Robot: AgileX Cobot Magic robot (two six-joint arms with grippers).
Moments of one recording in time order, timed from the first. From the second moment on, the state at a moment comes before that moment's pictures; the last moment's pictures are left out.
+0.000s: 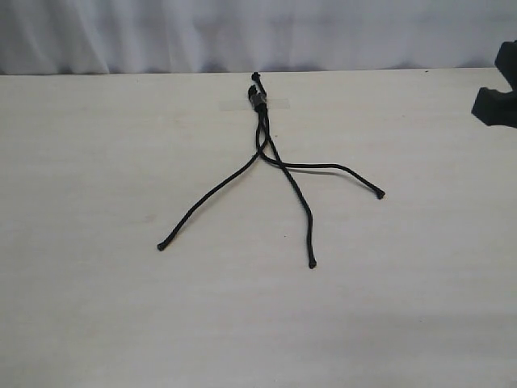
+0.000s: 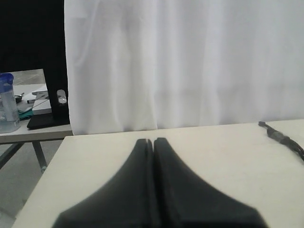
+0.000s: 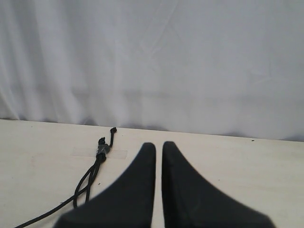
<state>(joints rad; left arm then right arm) 0.15 0.00 0.00 0.04 0.08 -0.03 0.20 0.88 -0.51 0.31 -0.14 -0.27</state>
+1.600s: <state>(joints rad) 0.15 0.00 0.00 -0.01 0.08 0.03 0.20 0.36 -0.10 0.34 -0.01 -0.21</state>
